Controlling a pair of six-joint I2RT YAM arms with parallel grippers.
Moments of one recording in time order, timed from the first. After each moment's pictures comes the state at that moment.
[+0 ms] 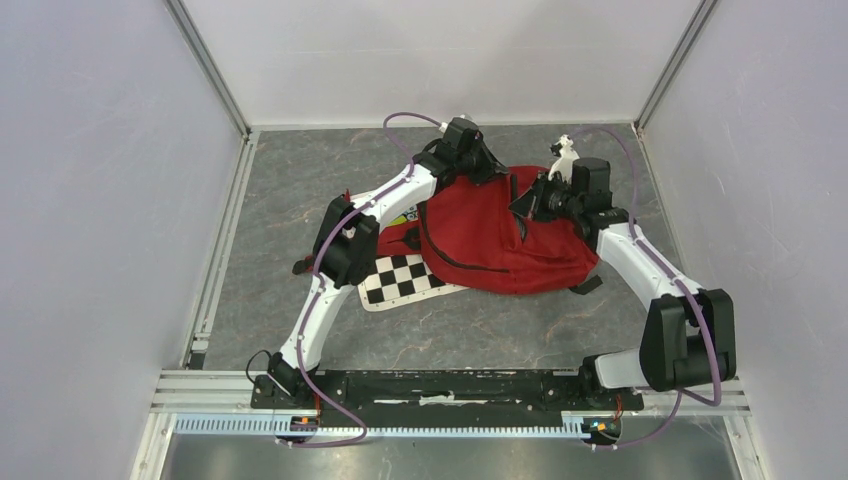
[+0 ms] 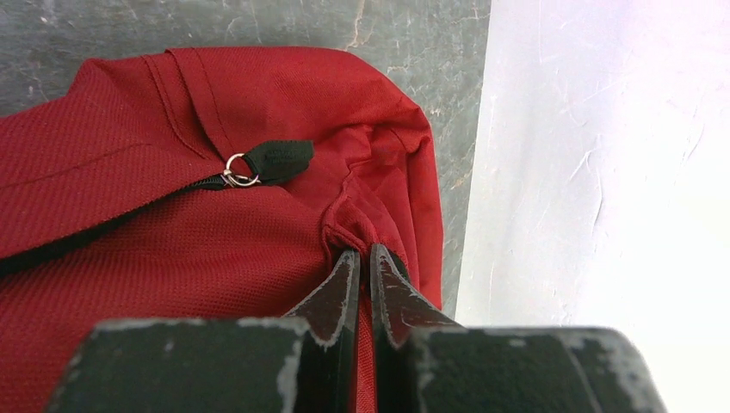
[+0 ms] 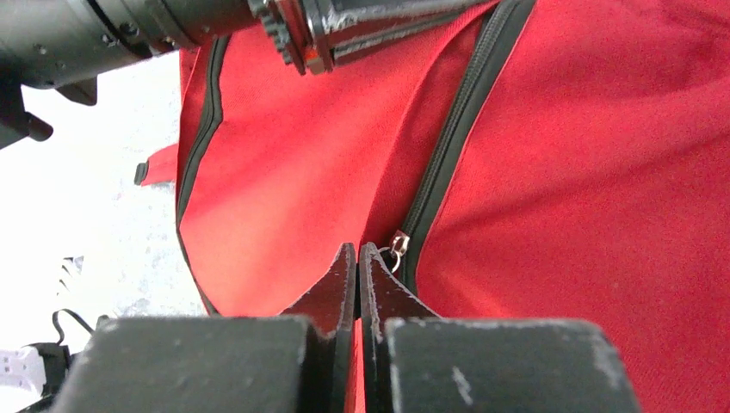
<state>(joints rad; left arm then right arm) -0.65 2.41 2.12 -0.23 0.20 -1.08 0.15 1.40 0.92 -0.07 -0.48 0.40</state>
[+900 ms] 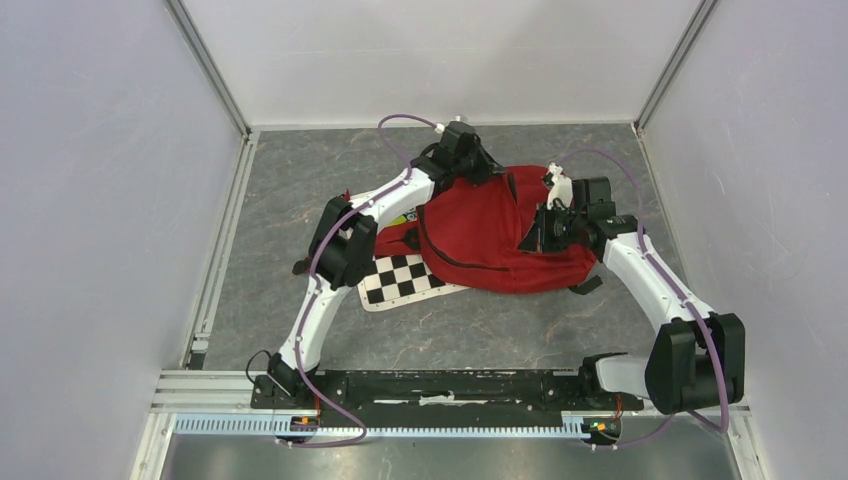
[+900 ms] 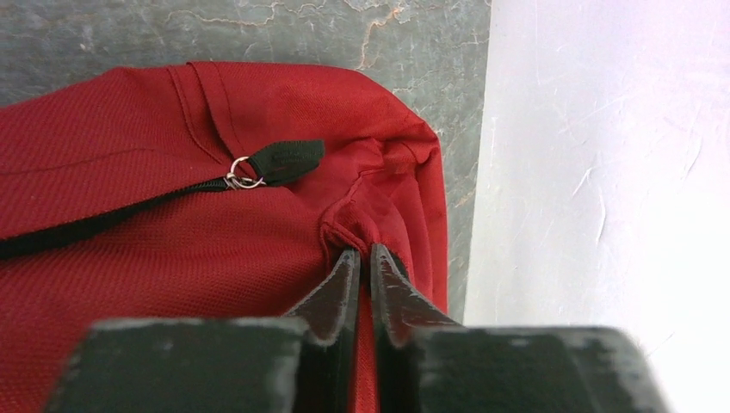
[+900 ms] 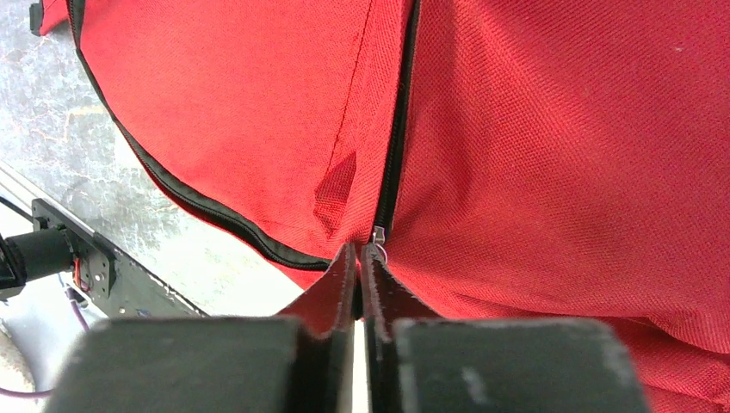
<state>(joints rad) -0.65 2.38 2.03 -0.14 0.13 -1.08 0.15 1.28 0.90 -0.52 -0.49 0.18</state>
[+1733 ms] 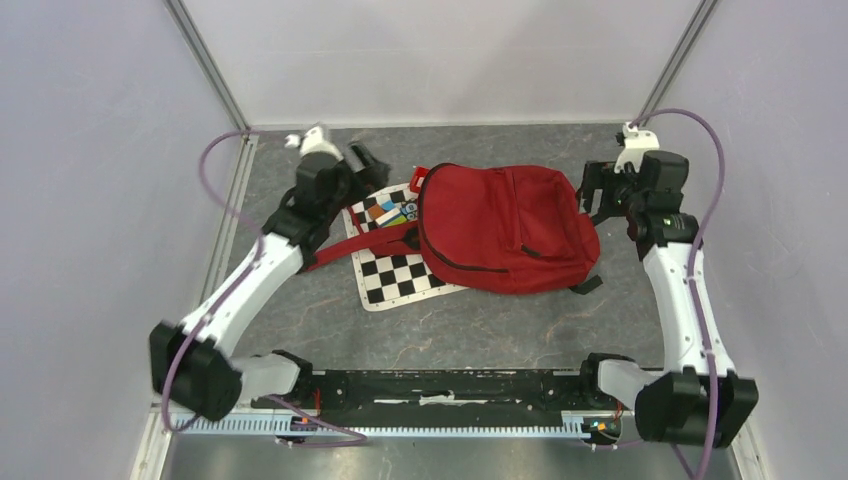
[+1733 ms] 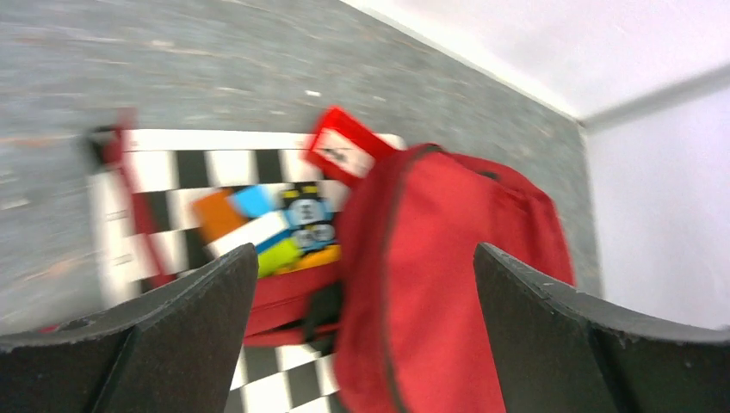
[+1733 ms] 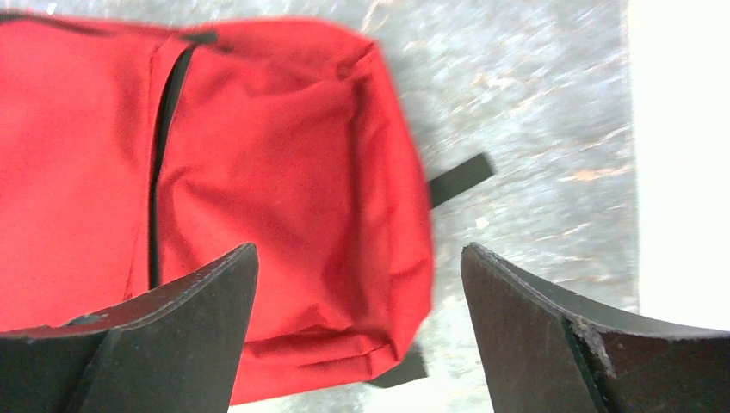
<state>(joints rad) -0.44 1.32 1.10 -0.13 -0.12 -0.70 -0.09 1.14 1.08 -0.51 -0.18 -0.04</state>
